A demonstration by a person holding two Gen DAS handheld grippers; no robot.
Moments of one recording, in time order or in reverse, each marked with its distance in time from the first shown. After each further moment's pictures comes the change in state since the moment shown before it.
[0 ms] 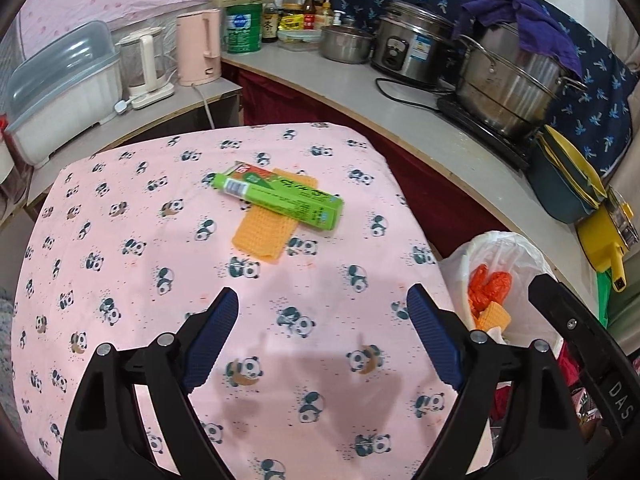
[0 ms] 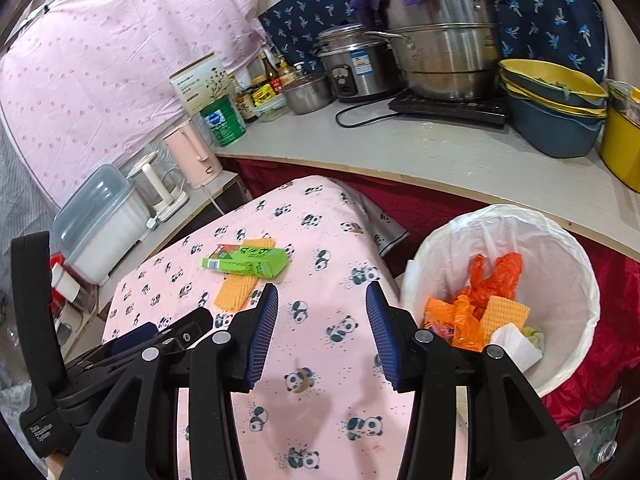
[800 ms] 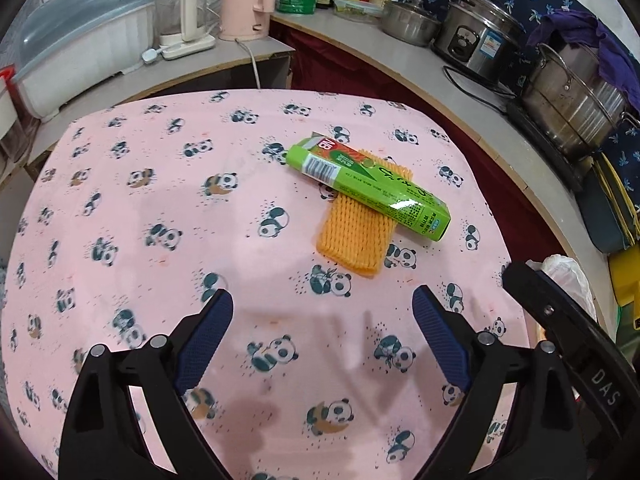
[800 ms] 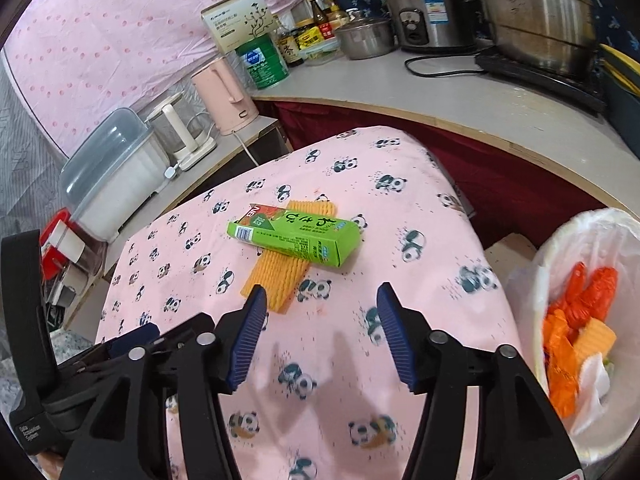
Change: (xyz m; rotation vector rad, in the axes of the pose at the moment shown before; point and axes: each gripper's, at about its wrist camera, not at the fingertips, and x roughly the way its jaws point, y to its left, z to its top) left arm 0.071 0.088 0.019 -0.112 0.103 0.037; right arm 0.128 0.066 0.001 -0.107 0.163 0.106
